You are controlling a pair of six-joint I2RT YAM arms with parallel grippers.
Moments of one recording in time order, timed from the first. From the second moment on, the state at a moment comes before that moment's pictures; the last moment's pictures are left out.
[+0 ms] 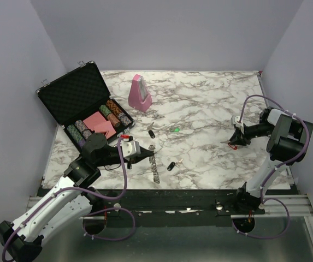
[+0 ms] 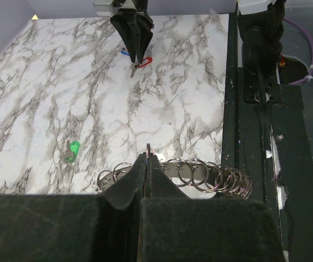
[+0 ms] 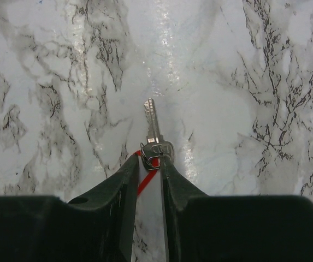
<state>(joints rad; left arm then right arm) -0.68 0.62 0.60 -0.10 0.69 0.23 -0.39 1.92 1.17 -1.12 -0.84 -1.97</state>
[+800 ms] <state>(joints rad) -0.68 0.62 0.59 -0.09 0.69 0.23 -0.41 1.80 1.21 -1.21 -0.89 -1.94</state>
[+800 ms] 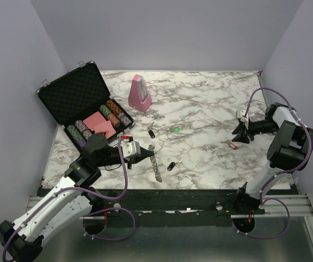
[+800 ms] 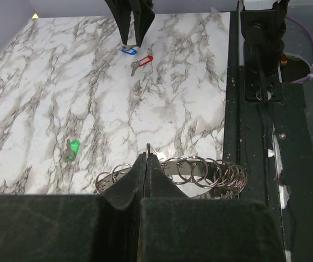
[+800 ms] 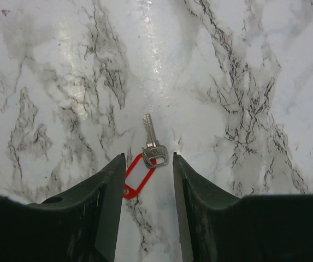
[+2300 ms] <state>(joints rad) -0.64 0.56 0.50 0.05 0.71 0.21 -0.47 1.74 1.19 -1.25 -0.96 -1.89</state>
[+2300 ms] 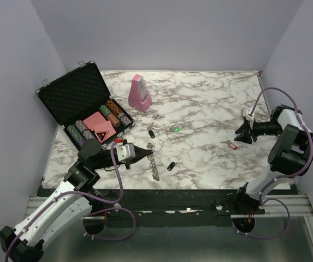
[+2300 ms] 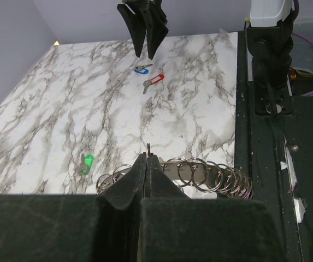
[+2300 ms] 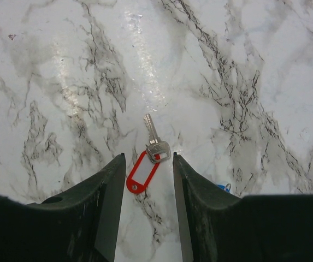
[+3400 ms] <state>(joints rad) -0.64 0.54 0.50 0.05 0.80 0.20 -0.43 1.87 1.11 -1.06 -0.92 -1.93</state>
